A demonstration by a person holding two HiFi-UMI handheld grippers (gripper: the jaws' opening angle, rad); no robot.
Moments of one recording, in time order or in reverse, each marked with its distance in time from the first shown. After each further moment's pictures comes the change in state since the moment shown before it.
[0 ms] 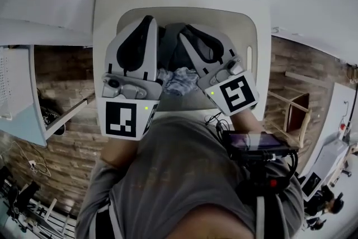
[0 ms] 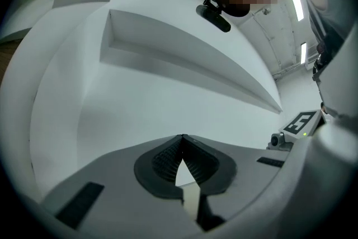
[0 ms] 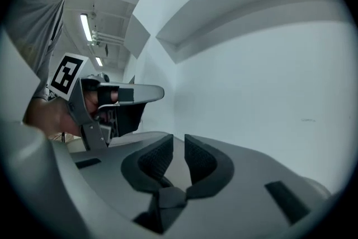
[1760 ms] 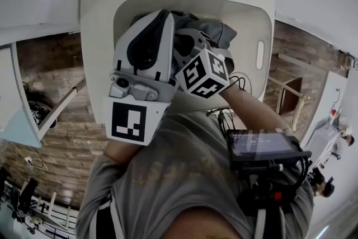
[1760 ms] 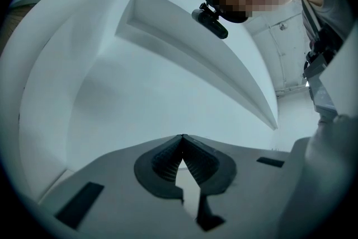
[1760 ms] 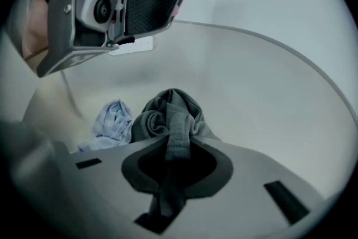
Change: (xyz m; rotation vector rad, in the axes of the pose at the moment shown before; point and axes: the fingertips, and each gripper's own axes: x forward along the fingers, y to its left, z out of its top) left arm 0.005 0.002 -0.040 -0.195 0.049 -0.040; right arm 0.026 0.051 -0.173 -0.239 0.781 0.236
